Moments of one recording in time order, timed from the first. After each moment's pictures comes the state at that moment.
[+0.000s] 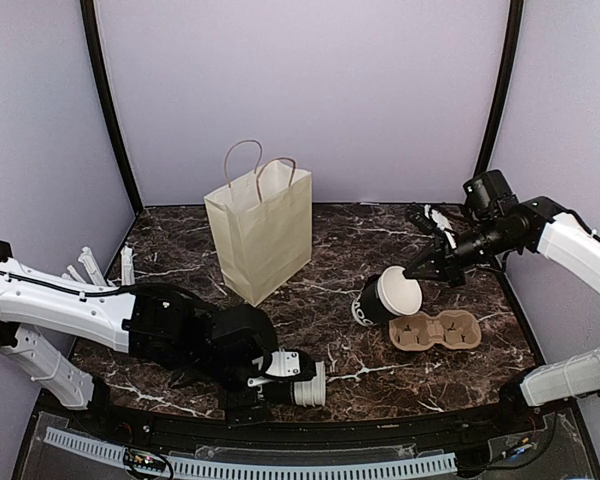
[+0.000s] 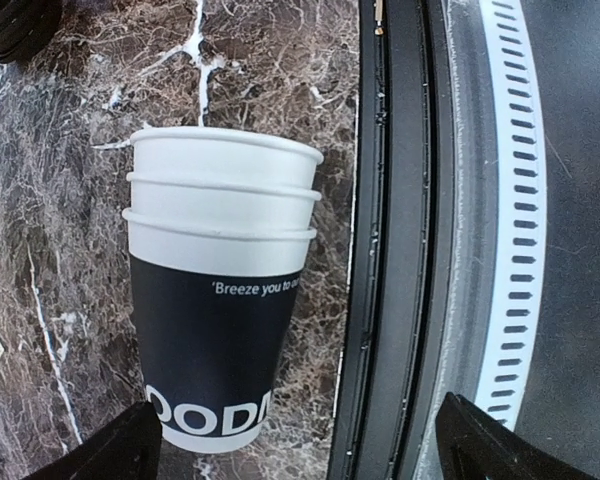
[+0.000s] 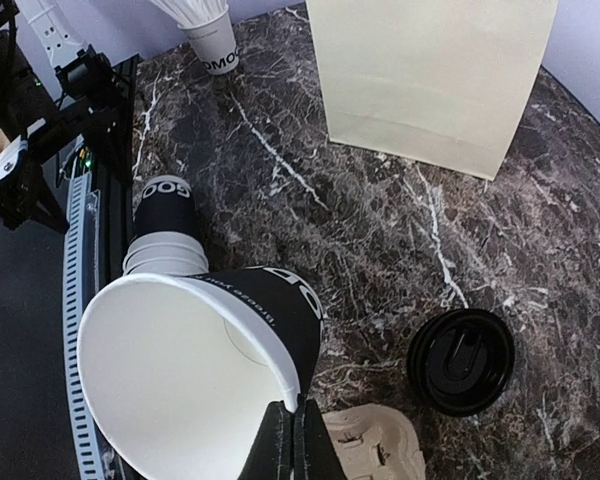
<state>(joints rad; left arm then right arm) -1.40 1.43 1.06 -0.74 -0.04 0.08 0.40 1.19 1.10 -0.84 -0.76 -0.55</state>
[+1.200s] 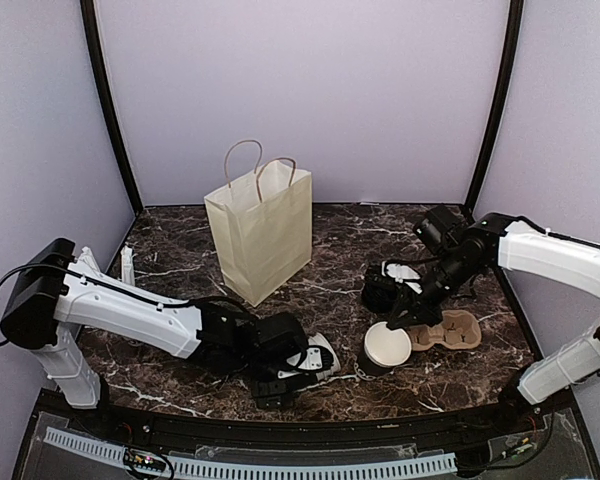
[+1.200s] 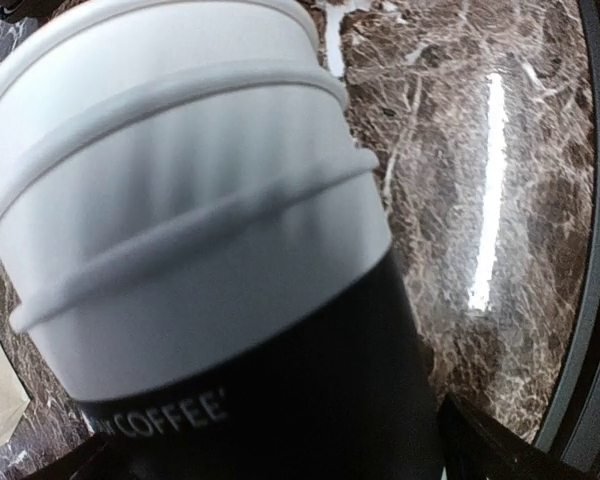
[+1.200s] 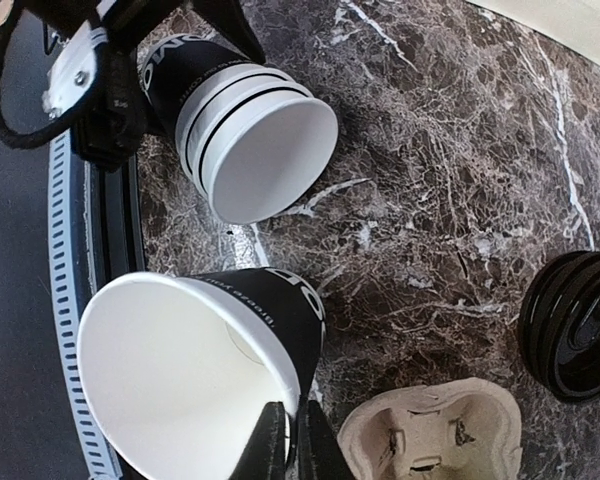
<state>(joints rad) -1.29 1.71 1.02 -0.45 -0.20 0.23 0.64 1.36 1.03 -0.92 -0.55 -0.60</state>
